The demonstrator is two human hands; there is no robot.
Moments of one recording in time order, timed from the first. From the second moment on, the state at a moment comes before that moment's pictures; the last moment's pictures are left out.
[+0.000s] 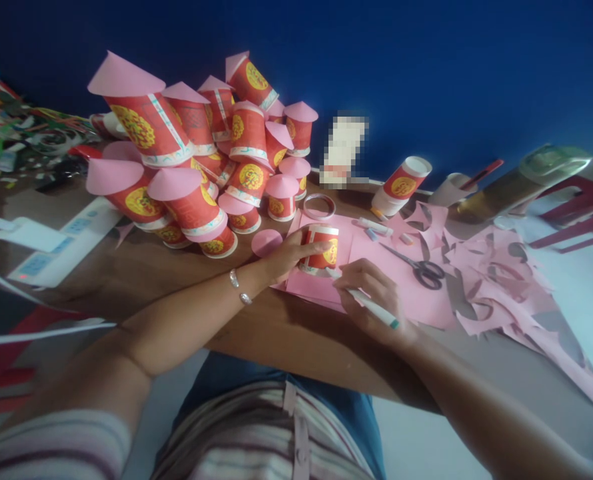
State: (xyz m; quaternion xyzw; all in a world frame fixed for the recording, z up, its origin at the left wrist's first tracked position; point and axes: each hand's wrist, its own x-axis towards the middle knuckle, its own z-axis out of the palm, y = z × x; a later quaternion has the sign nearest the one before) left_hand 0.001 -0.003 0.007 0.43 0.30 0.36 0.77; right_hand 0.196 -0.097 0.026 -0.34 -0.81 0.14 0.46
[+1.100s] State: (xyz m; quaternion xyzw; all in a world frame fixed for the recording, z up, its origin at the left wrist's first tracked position) left_hand 0.000 -0.002 0.006 0.44 0.31 0.35 0.76; right_hand 0.197 -0.105 0.024 -0.42 -0.78 0.12 0.44
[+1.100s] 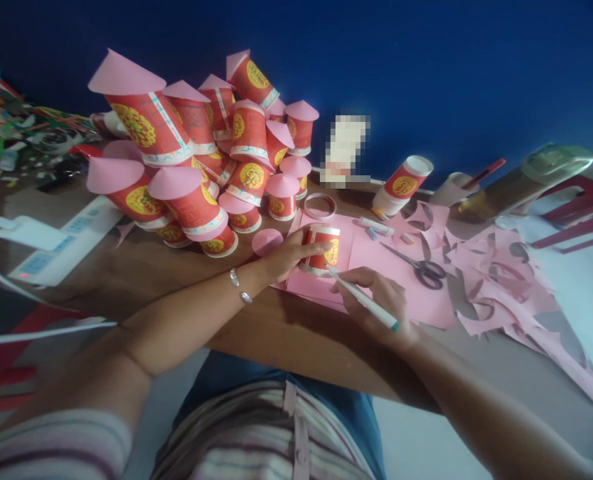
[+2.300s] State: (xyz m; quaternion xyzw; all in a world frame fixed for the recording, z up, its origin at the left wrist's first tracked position) left_hand 0.000 -0.003 0.009 0.41 0.28 0.36 0.79; right_hand 0.198 -0.074 0.011 -0.36 -0.45 0.61 0.54
